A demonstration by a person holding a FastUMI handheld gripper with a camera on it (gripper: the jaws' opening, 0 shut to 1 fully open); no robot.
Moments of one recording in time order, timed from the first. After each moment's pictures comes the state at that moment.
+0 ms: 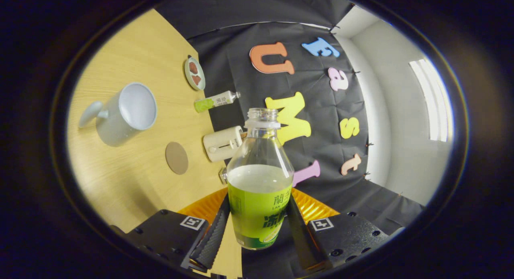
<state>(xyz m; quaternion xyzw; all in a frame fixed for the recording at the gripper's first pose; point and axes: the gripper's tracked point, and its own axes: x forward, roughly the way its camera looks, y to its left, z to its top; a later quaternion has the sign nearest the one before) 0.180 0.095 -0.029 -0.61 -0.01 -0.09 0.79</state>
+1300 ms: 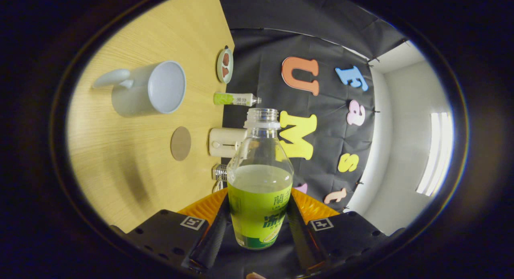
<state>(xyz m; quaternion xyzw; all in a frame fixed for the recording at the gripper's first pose) 0.184 0.116 -0.020 -0.74 -0.03 -0.10 0.67</state>
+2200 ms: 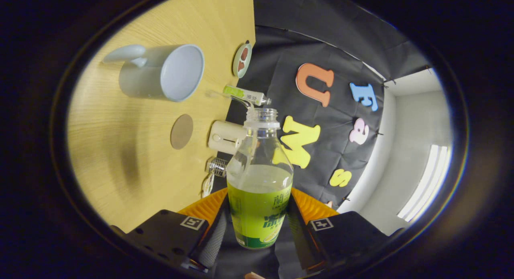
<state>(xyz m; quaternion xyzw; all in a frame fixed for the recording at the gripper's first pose) 0.188 0.126 -0.021 -0.80 -0.03 -0.11 0.60</state>
